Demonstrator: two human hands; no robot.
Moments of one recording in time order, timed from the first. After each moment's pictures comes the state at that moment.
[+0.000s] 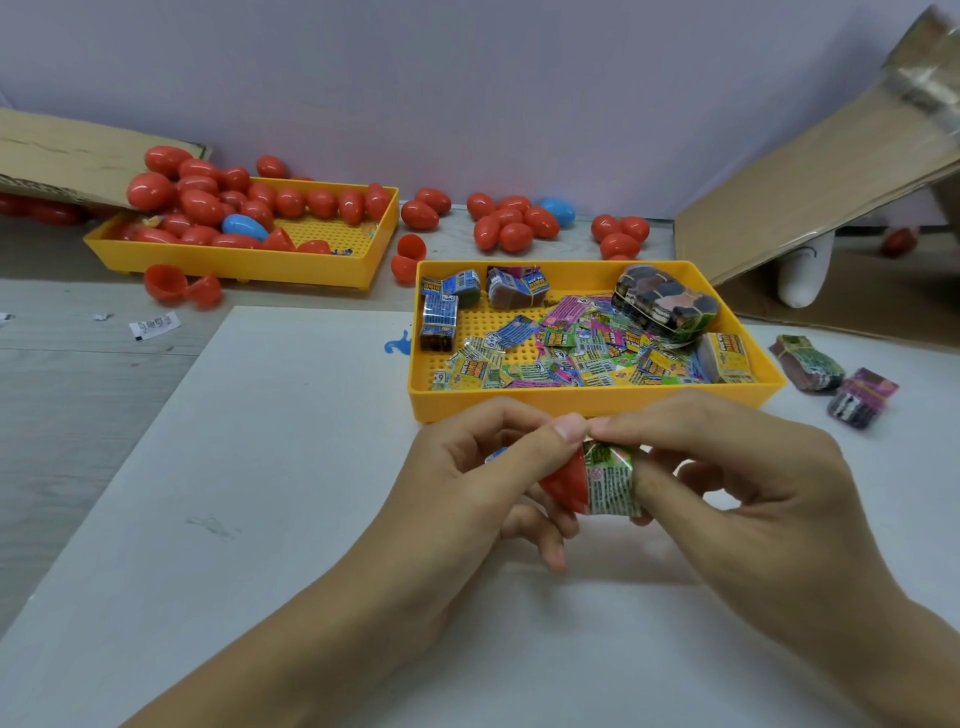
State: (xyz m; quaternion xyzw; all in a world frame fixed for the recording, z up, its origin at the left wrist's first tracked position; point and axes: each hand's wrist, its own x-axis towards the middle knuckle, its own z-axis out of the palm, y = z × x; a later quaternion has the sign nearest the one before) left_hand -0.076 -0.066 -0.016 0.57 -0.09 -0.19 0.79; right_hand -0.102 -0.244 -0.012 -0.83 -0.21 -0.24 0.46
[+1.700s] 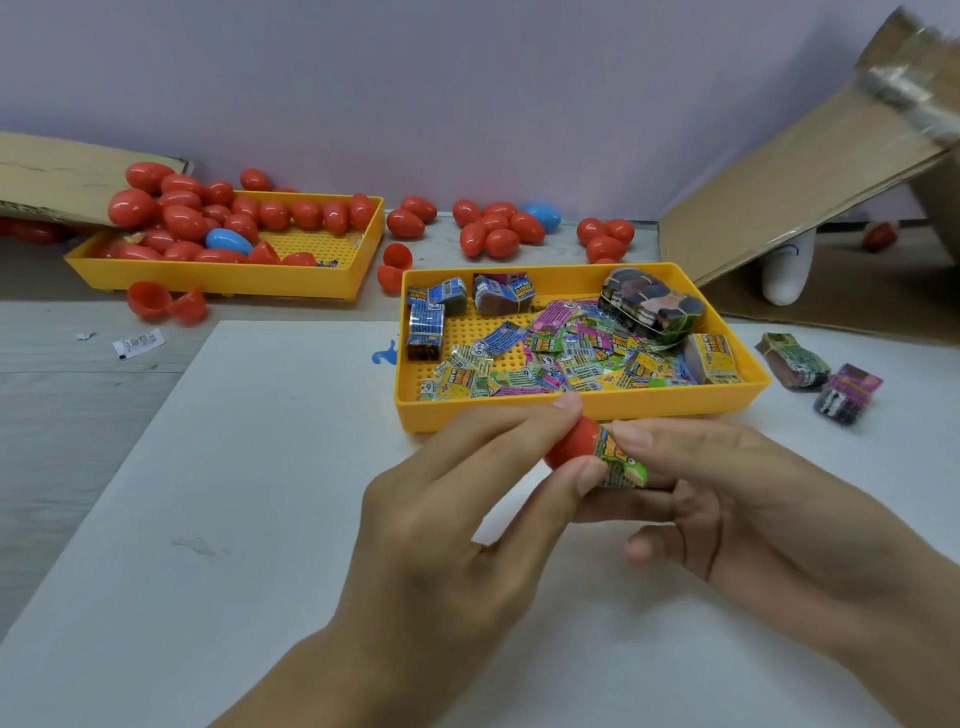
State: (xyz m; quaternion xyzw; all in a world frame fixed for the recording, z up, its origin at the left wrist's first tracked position) left_hand -0.088 -0.067 -0.017 0.78 -0.30 0.28 0.47; right_hand -0.094 -0.256 0.003 -0.53 -0.01 0.26 0.81
